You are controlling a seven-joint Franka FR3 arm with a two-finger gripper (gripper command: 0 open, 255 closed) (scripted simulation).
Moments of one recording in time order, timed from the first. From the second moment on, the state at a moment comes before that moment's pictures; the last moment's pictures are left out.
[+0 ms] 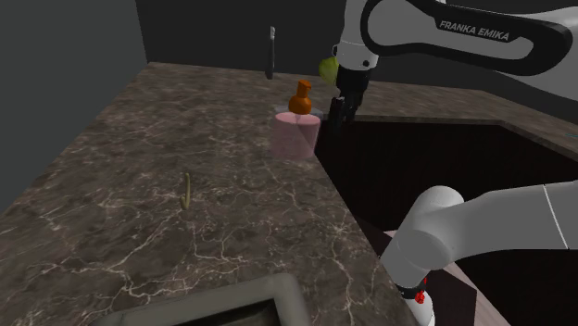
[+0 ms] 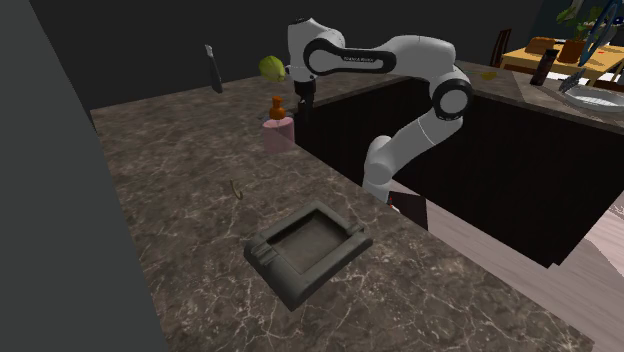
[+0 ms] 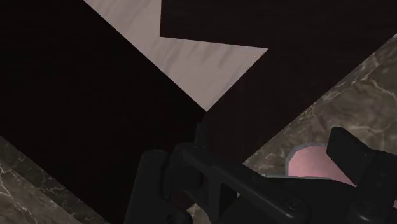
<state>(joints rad) -0.02 -0.78 0.04 -2.30 -0.09 1.49 -0.08</state>
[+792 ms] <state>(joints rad) -0.02 -0.73 0.27 -2.27 0.13 1.49 0.33</state>
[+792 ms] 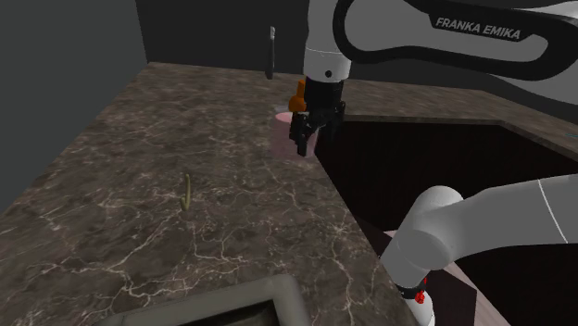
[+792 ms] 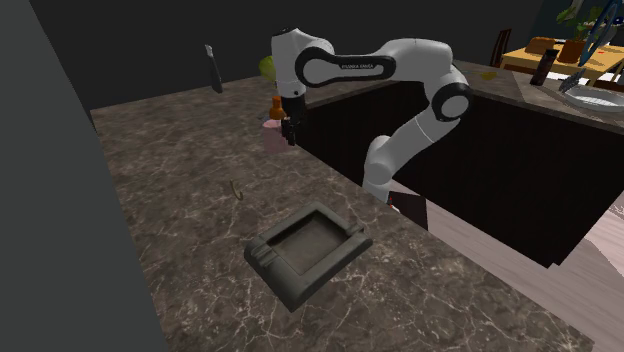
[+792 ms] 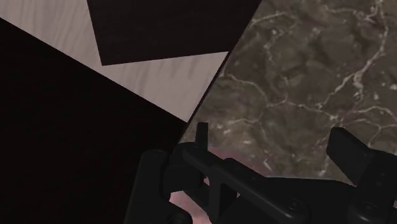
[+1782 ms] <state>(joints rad) -0.10 -0.35 0.64 -1.97 0.28 1.62 0.96</state>
